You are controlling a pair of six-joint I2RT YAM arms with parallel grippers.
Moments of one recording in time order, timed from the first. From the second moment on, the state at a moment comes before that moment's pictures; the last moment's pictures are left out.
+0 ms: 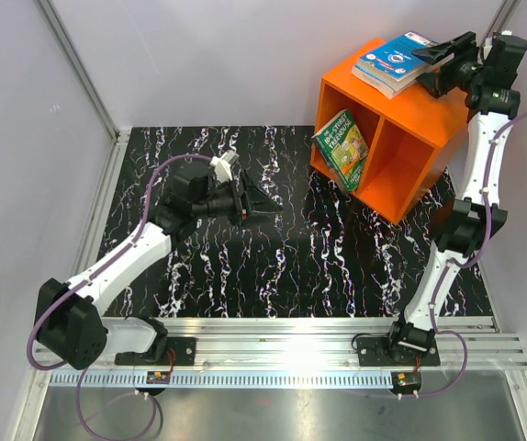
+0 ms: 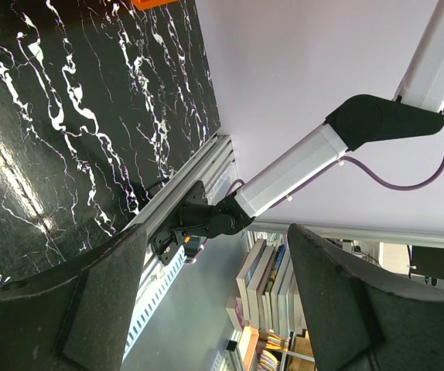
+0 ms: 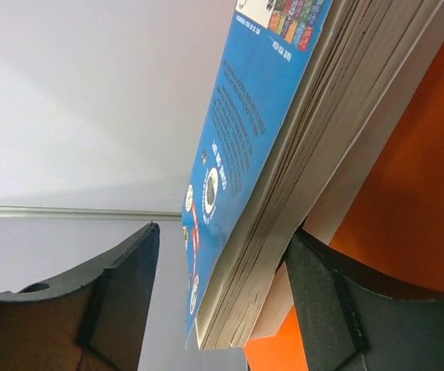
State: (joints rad) left arm -0.52 1.27 0.98 -0.06 0.70 -1.04; right arm -0.29 2.21 2.59 -0.59 -0.66 1.07
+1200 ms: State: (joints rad) left arm -0.52 1.43 1.48 -0.50 0.52 -0.82; right arm -0.24 1.37 1.77 -0.97 -0.59 0.75
